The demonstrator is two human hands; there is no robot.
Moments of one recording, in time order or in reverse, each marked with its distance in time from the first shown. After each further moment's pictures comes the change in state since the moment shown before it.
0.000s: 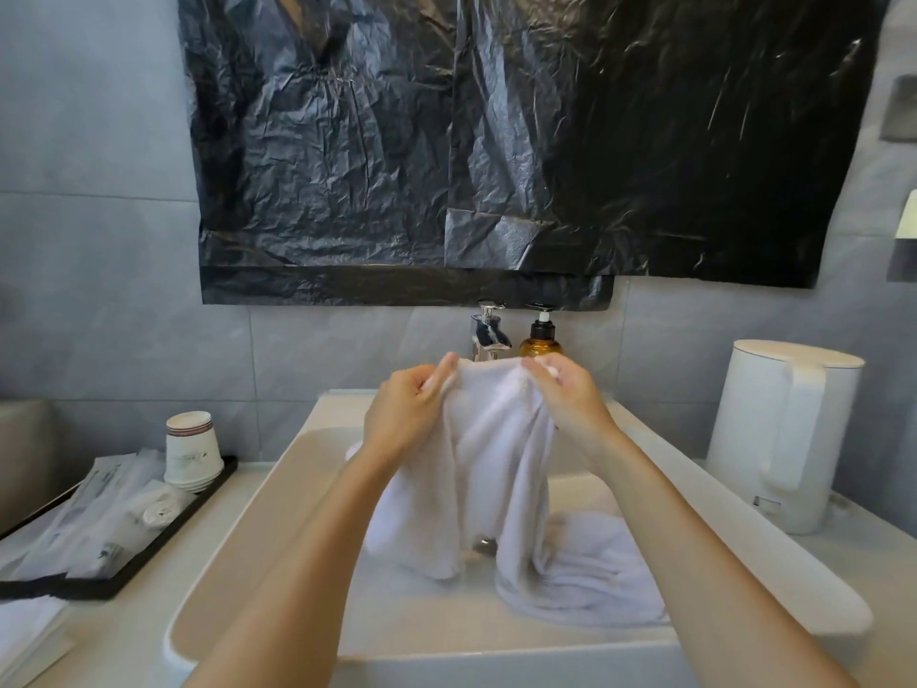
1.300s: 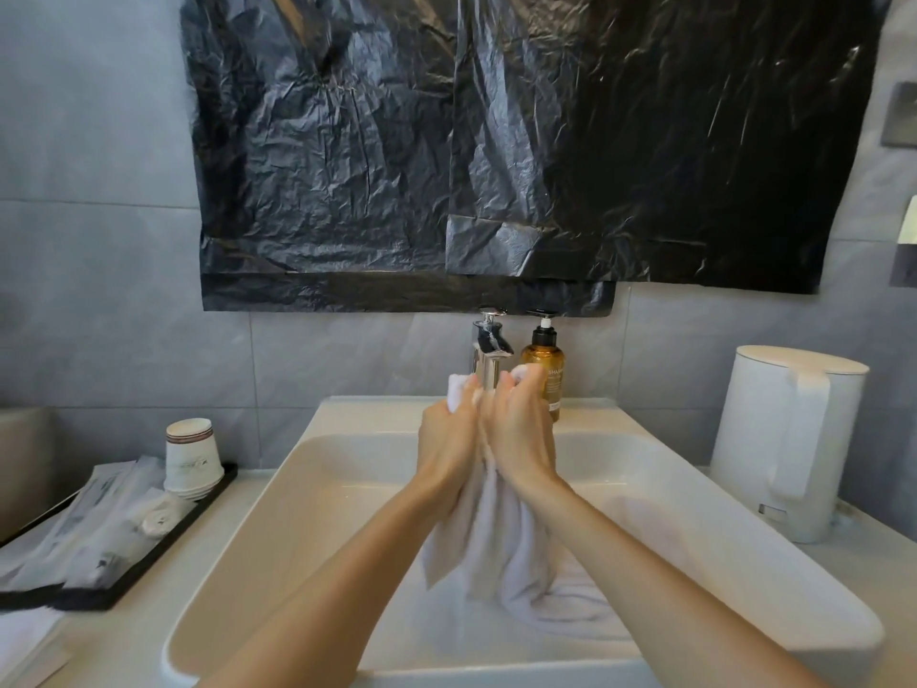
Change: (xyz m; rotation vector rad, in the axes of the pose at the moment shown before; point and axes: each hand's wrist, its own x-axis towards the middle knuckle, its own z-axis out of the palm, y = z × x) left_hand -0.029 0.023 0.033 -0.470 -0.006 -0.336; right_hand -0.028 -0.023 0.060 -0.223 0.253 0.012
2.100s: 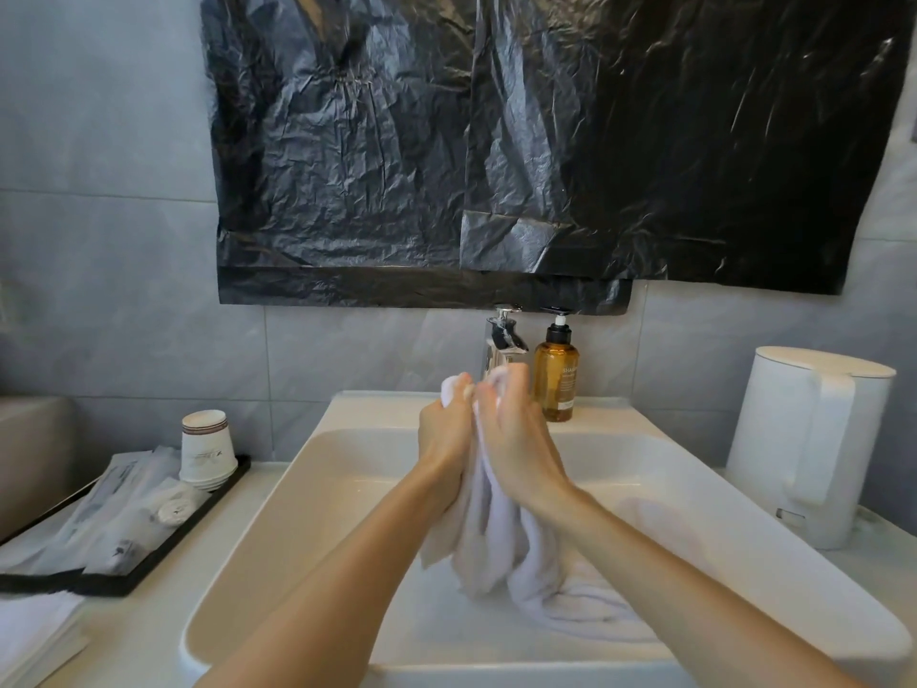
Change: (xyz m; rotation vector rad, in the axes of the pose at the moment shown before) left_hand 0.006 0.005 -0.007 -0.063 0.037 -0.123; right_hand -0.016 0.003 0.002 -0.024 -0.211 -0.245
